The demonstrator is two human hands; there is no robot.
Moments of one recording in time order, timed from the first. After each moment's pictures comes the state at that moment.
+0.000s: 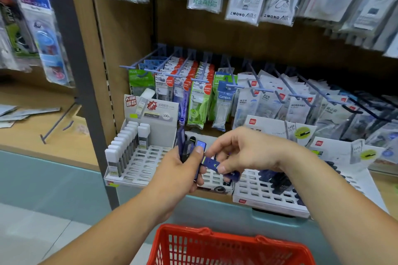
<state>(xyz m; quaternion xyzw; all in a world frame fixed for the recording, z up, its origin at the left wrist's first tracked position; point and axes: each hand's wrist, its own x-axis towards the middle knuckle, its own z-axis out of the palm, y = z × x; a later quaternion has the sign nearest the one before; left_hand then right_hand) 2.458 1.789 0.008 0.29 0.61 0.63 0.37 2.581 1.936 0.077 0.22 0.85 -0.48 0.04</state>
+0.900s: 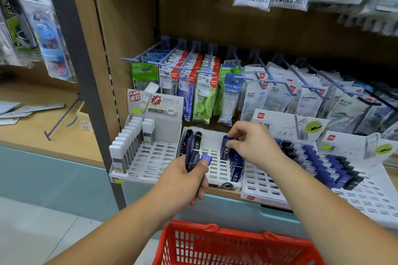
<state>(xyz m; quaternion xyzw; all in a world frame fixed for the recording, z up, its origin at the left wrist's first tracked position) 2.452 1.781 -0.011 0.31 0.66 0.55 0.40 2.559 1.974 0.010 0.37 0.88 -0.21 -0.21</state>
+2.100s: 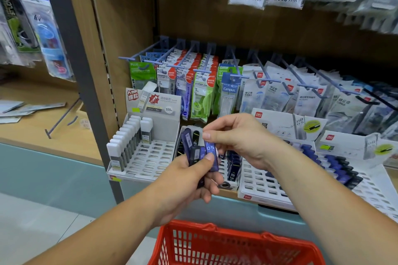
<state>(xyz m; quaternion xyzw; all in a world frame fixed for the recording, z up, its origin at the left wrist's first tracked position) 2.460 1.784 -0.007 0.31 0.51 0.61 0.52 2.551 1.934 0.050 0.24 0.73 -0.61 -0.18</state>
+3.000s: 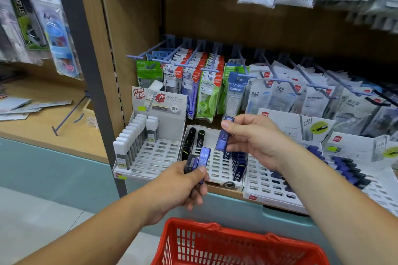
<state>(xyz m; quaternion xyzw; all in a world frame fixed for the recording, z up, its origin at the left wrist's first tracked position) 2.437 1.773 -0.021 0.32 0.63 0.50 0.50 2.558 1.940 0.049 0.32 0.64 -0.66 -0.23</state>
